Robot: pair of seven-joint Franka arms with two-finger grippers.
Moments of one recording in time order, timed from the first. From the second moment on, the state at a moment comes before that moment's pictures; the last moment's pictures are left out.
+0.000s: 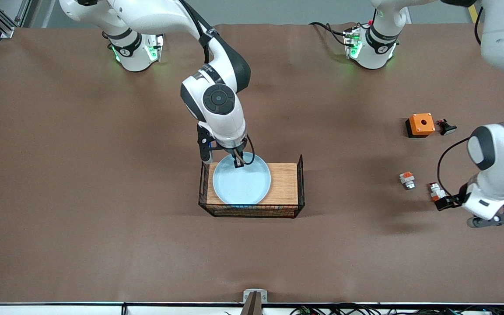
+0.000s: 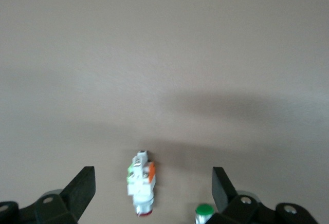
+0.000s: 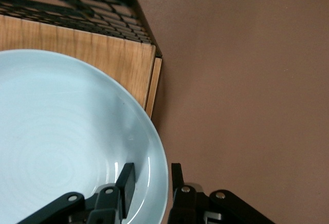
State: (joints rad) left arm 0.13 0.51 0.00 -1.65 0.15 2.29 -0.10; right arm 0.77 0.60 -0.07 -1.44 0.09 2.08 2.06
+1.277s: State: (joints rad) left arm 0.13 0.07 -0.14 -1.41 0.06 1.55 -0.10; right arm 0.76 0.57 -0.07 -1.34 0.09 1.92 2.06
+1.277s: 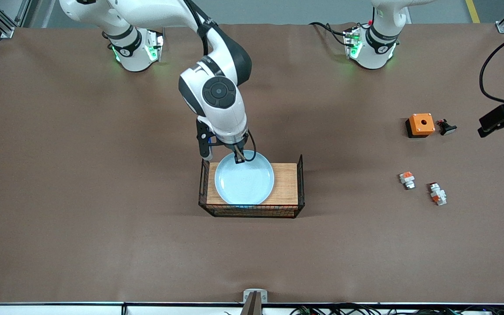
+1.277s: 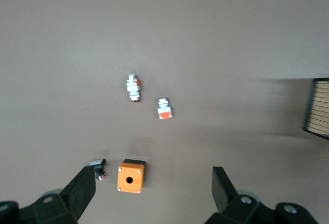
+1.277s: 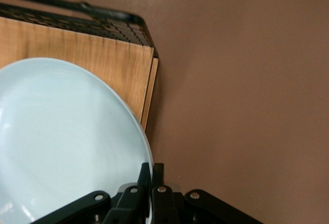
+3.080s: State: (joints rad) left arm -0.04 -0.13 -0.09 -1.65 0.00 1.53 -0.16; right arm 0.08 0.25 -0.10 -1.31 0.11 1.37 0.35
